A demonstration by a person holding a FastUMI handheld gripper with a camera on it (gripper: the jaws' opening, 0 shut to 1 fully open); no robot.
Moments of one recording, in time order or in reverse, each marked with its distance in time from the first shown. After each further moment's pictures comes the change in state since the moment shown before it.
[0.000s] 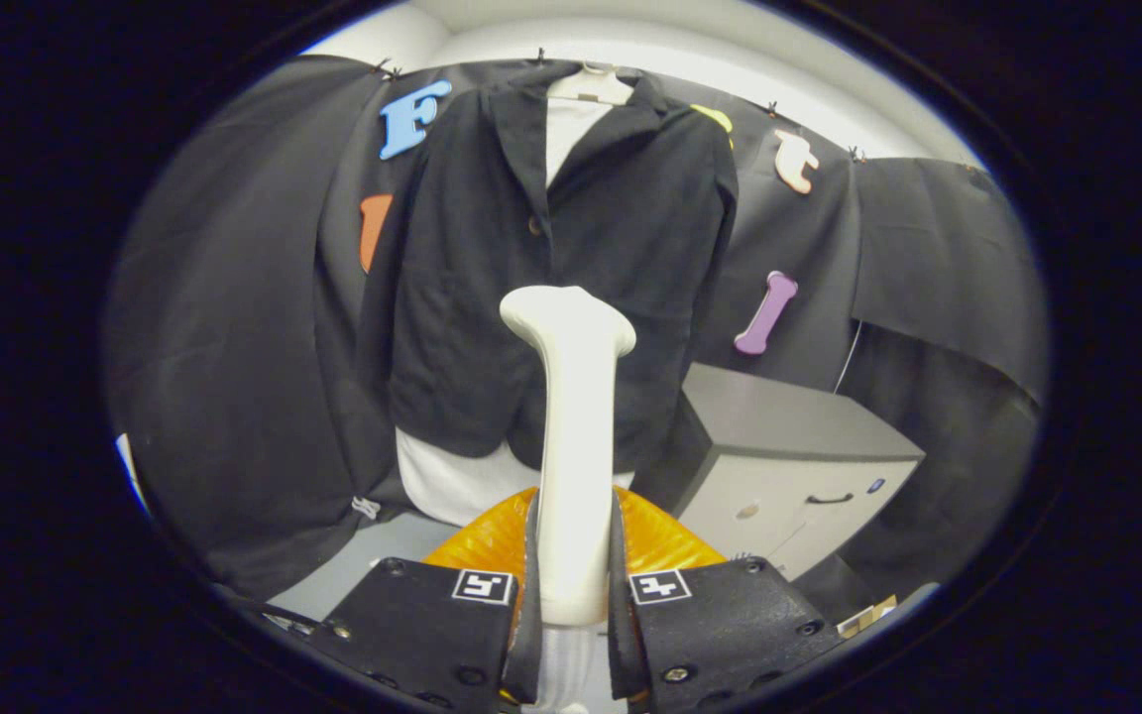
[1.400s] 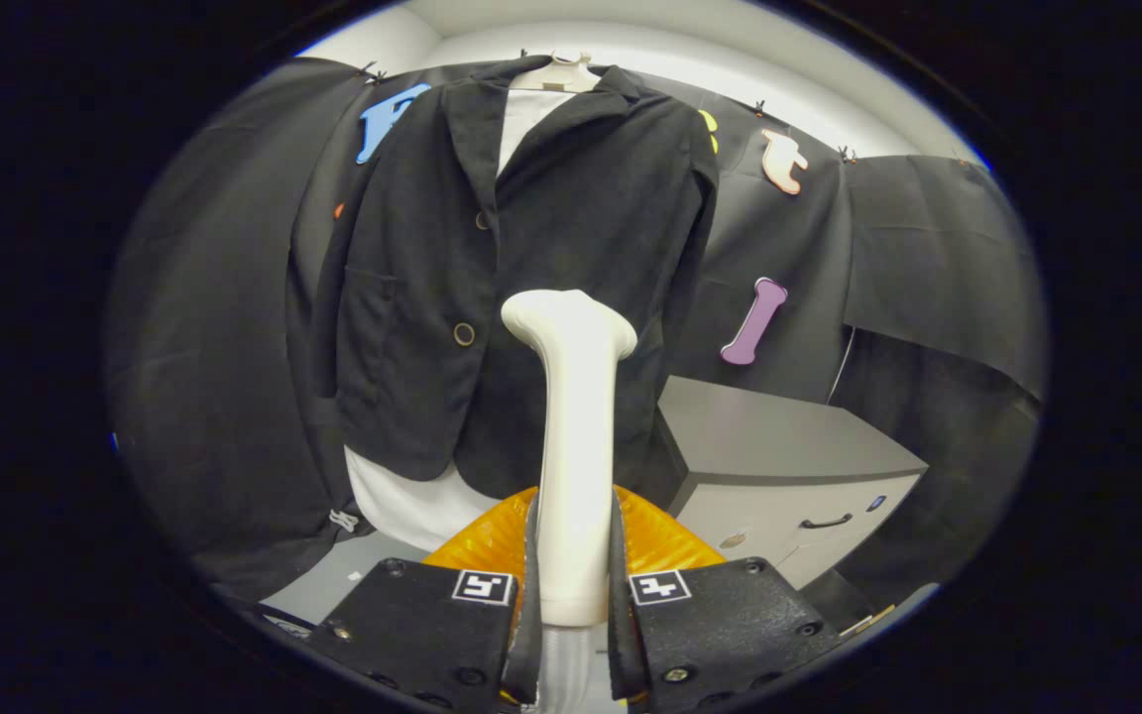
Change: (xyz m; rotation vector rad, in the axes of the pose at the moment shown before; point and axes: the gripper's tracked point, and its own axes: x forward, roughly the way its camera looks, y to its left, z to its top) arm 0.051 -0.034 -0.039 -0.004 0.011 -0.032
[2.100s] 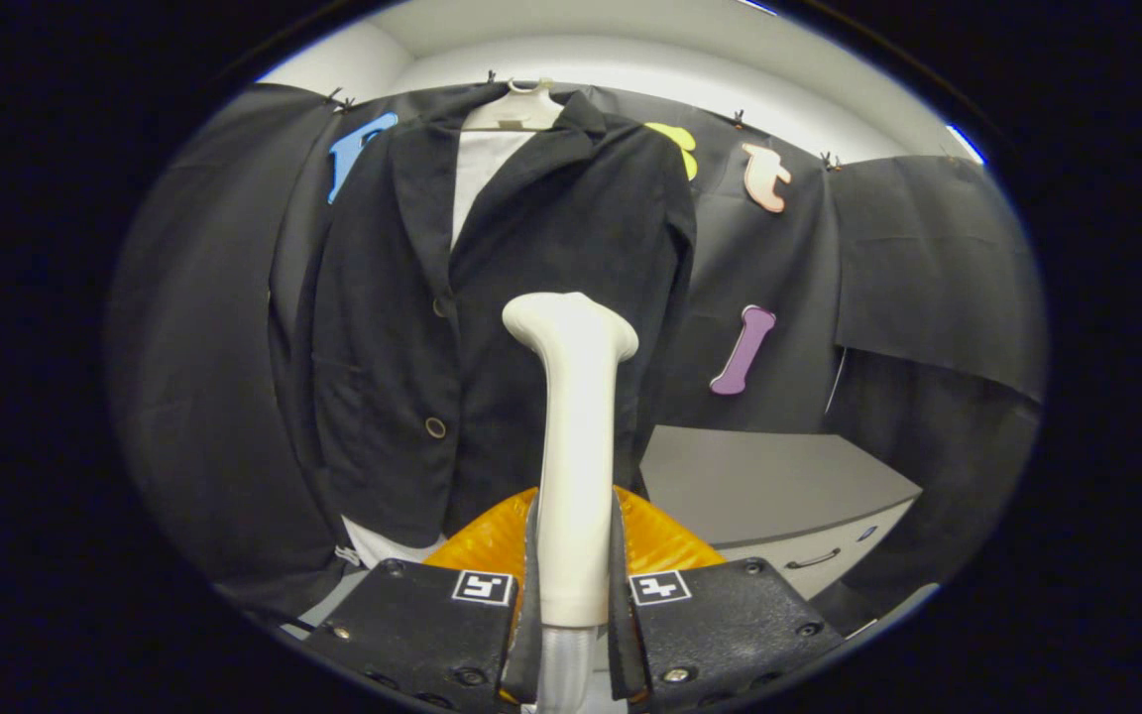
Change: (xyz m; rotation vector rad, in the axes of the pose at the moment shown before) arm 0.014 -0.017 0.077 0.062 -0.058 -0.015
